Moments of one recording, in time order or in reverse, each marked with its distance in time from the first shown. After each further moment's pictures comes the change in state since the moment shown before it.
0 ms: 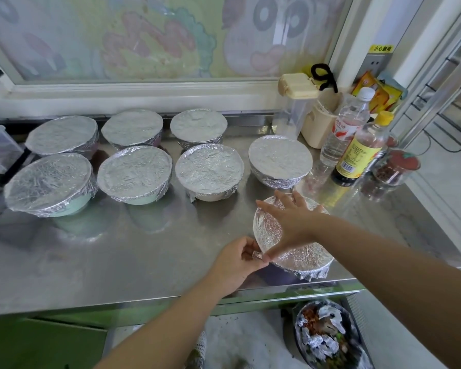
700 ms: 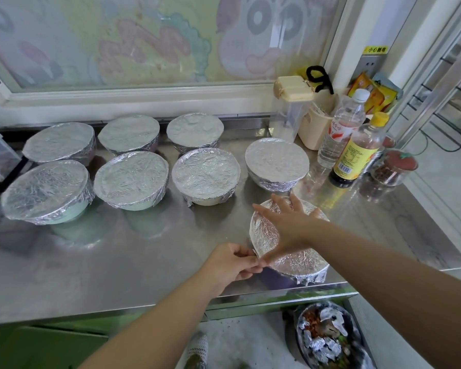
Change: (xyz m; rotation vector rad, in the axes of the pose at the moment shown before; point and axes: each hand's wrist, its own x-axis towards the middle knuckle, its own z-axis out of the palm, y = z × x) left_hand 0.005 0.016 -0.008 -0.308 -0.029 -0.368; right_hand 0.002 0.000 0.006 -0.008 0.036 0.000
